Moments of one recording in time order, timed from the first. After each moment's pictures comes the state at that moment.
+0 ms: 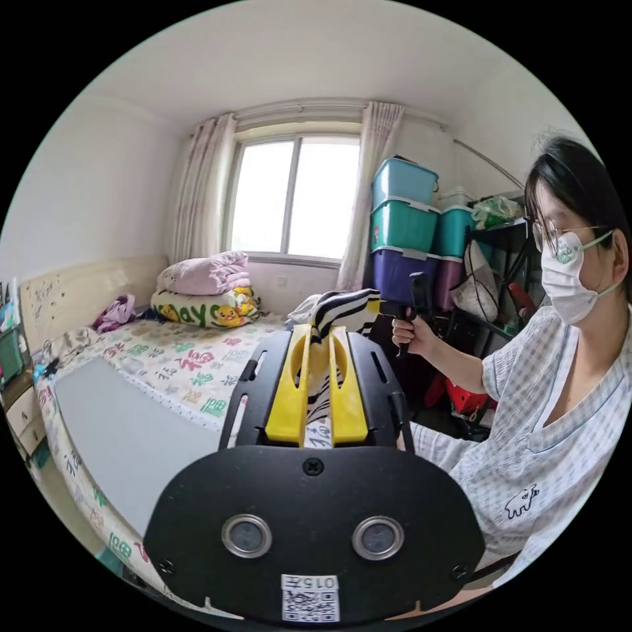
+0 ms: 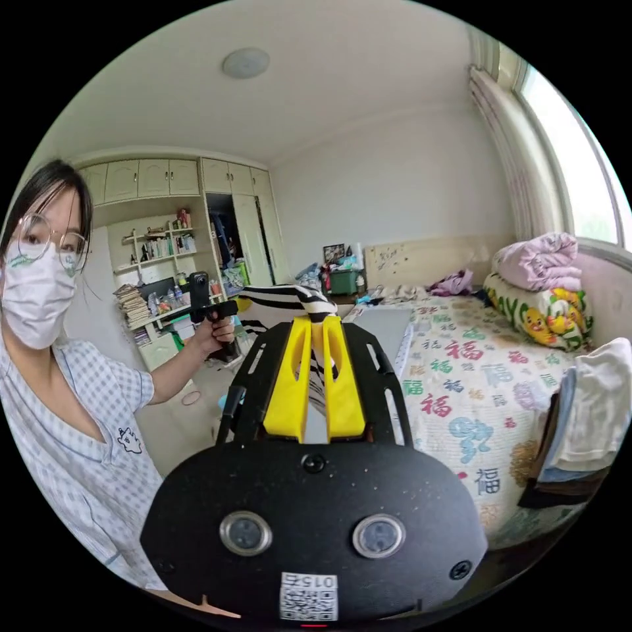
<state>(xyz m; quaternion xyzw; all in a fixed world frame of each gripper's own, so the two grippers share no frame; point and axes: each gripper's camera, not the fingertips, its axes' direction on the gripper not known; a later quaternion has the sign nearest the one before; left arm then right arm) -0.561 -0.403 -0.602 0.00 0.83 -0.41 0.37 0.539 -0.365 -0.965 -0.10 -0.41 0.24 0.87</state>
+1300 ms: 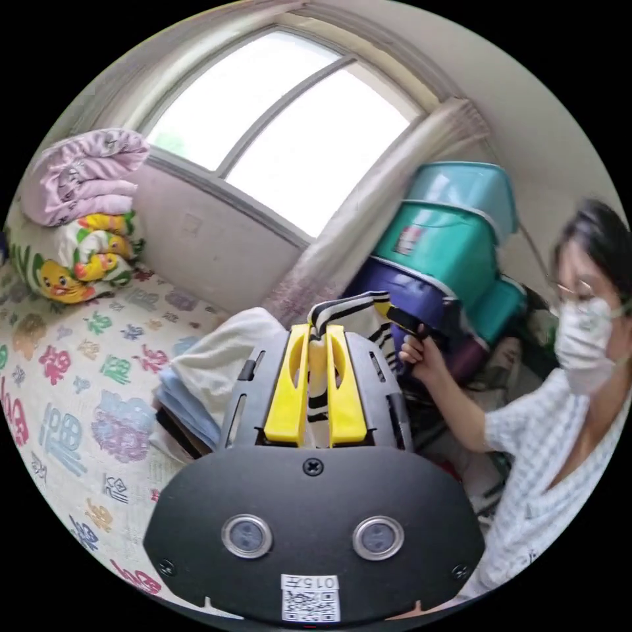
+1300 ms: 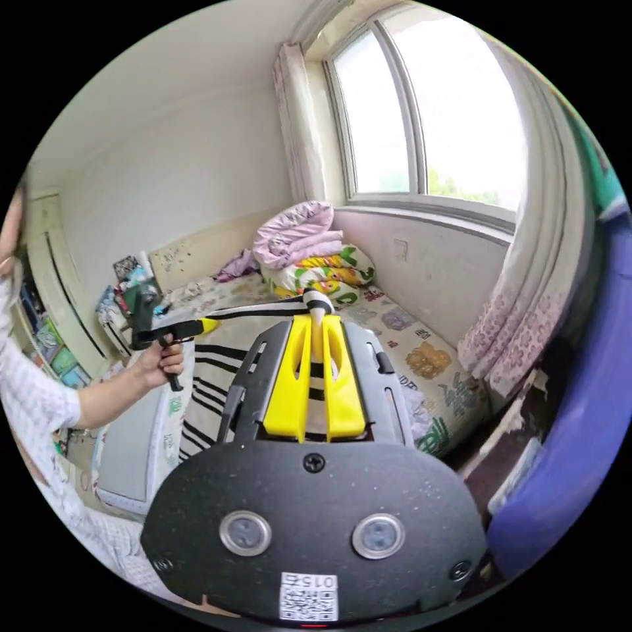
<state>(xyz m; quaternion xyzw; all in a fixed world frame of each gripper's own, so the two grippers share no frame) -0.010 -1.089 -0.760 -0.08 0.92 -0.38 0.09 0.918 -0.063 -0.899 -0.29 -0.03 0.31 0.90</state>
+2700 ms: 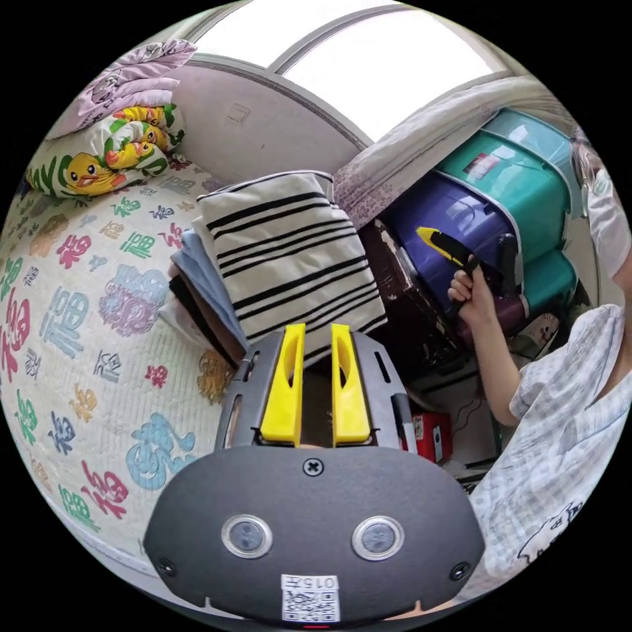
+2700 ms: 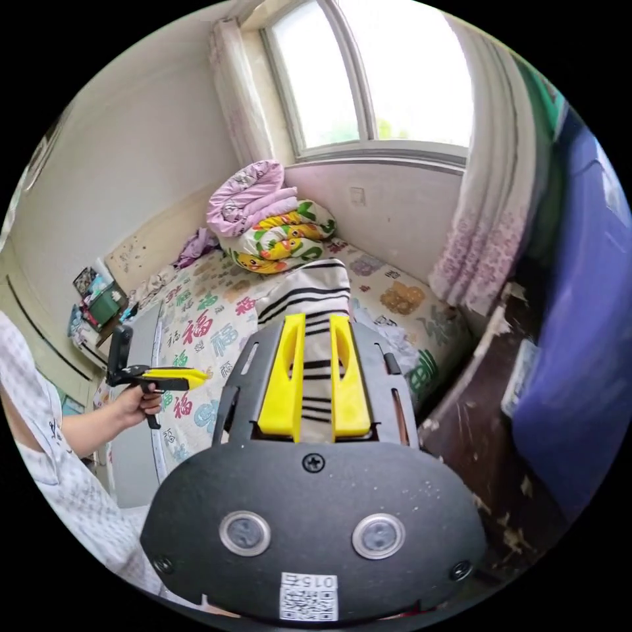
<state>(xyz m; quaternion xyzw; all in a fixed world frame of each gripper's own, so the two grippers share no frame) 0.153 -1.137 -0.873 -0.19 0.96 -0.20 0.08 0.743 0.119 -0.897 -0.40 0.04 0.37 0.84</state>
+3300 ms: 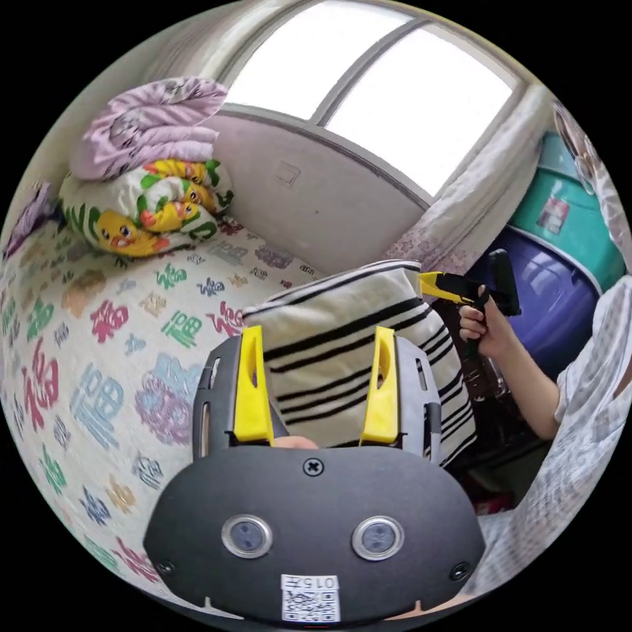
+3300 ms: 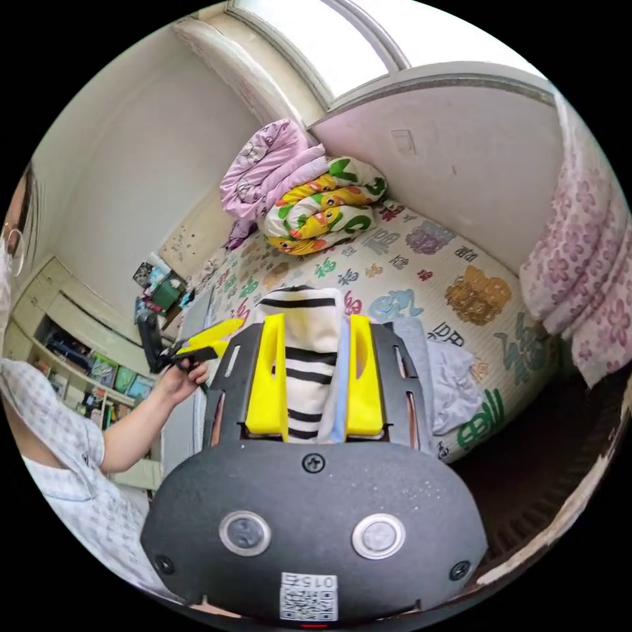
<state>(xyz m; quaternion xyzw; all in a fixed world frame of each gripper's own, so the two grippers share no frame) 0.255 -1.256 -0.865 -0.19 0.91 -0.27 0.25 0.842 0.351 -0.672 -0.40 -0.15 0.44 0.79</state>
